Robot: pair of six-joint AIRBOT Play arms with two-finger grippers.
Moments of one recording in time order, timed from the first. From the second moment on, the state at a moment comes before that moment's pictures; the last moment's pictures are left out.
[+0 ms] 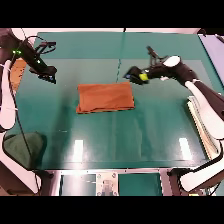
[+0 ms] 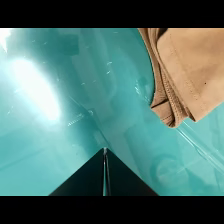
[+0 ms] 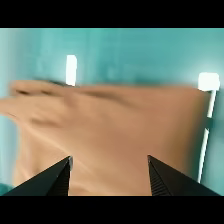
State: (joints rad) left arm 0.04 -1.88 2.09 1.32 -1.79 -1.20; right arm 0.07 -1.74 1.48 -0.73 1.03 1.38
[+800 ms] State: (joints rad) left arm 0.04 -1.88 2.02 1.32 -1.76 -1.20; right arm 0.10 -1.89 1.49 -0.45 1.14 1.23
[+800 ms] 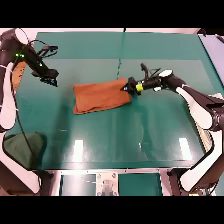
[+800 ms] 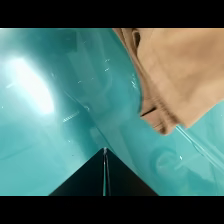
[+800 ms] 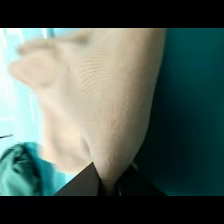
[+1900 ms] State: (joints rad) left arm 0.04 -1.88 2.01 1.31 -1.74 -1.20; right arm -0.92 -1.40 1.75 -0.82 1.38 1.52
